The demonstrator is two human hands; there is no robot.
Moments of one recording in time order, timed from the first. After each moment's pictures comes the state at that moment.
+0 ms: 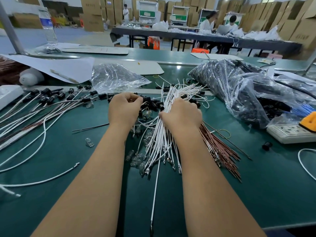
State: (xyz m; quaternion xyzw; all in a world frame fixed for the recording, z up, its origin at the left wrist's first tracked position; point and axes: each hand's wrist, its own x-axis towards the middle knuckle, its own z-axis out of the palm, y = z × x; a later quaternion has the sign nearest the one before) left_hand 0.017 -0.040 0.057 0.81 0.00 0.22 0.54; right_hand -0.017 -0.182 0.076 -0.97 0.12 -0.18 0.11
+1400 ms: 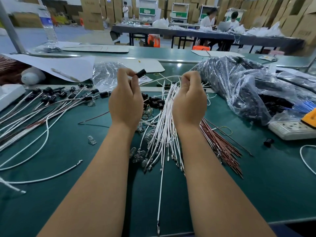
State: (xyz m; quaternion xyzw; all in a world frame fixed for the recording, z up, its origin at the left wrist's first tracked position) left_hand 0.001 -0.048 0.072 0.76 -0.11 0.43 0.47; right_hand -0.022 -0.175 0.084 -0.77 0.05 -0.50 0.40
